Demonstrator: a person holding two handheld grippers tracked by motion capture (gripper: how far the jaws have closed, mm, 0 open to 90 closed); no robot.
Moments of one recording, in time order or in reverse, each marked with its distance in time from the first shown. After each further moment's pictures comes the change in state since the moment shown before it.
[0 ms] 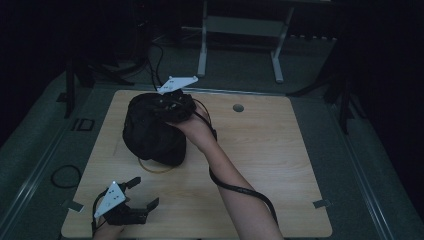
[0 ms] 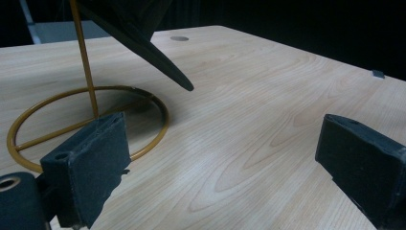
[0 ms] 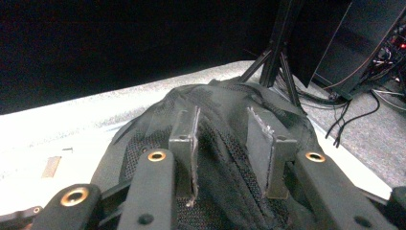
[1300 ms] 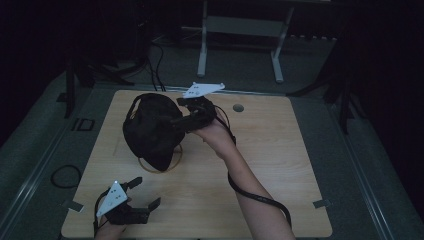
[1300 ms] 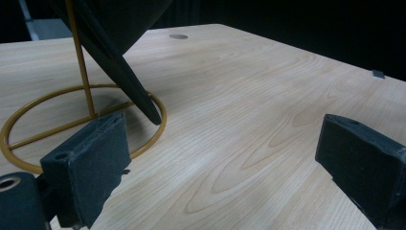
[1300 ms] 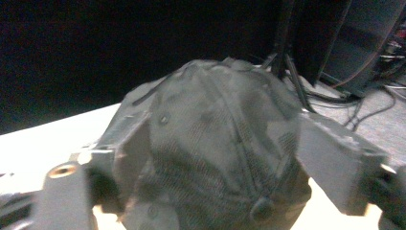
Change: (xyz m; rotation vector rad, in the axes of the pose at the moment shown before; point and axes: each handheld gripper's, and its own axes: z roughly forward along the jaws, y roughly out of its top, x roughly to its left) left arm -0.002 0.000 0.003 0.004 -0.002 -0.010; right arm -0.017 -0.032 -0.039 -0.056 0.042 0.080
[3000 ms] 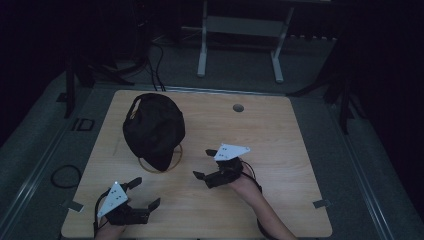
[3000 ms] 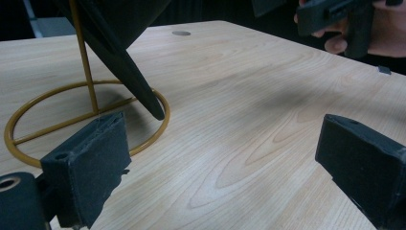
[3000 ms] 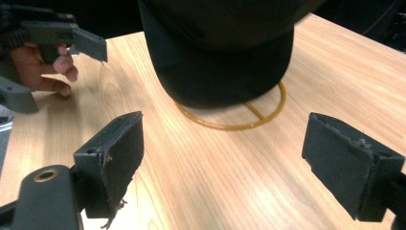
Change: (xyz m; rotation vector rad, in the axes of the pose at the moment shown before) left arm 0.000 -0.003 0.000 0.008 0.014 0.007; right arm 0.015 -0.173 -0.041 0.080 0.007 -0.034
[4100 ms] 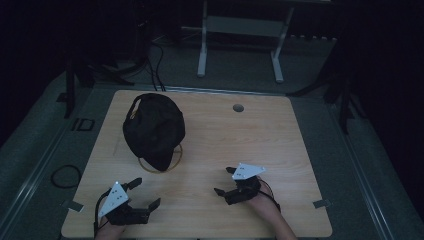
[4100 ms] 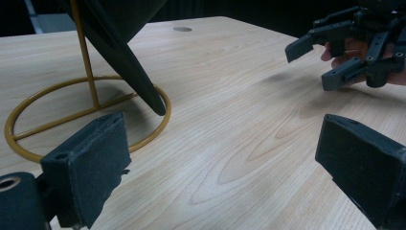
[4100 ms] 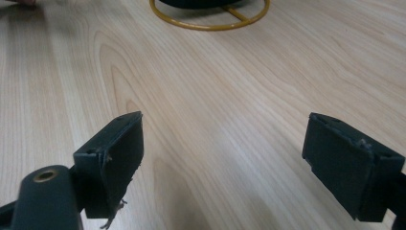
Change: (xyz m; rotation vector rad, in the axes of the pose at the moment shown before) left arm 0.001 -0.002 0.001 0.016 0.004 -0.002; right arm -0.004 -0.075 -0.028 0.118 -0.065 0.008
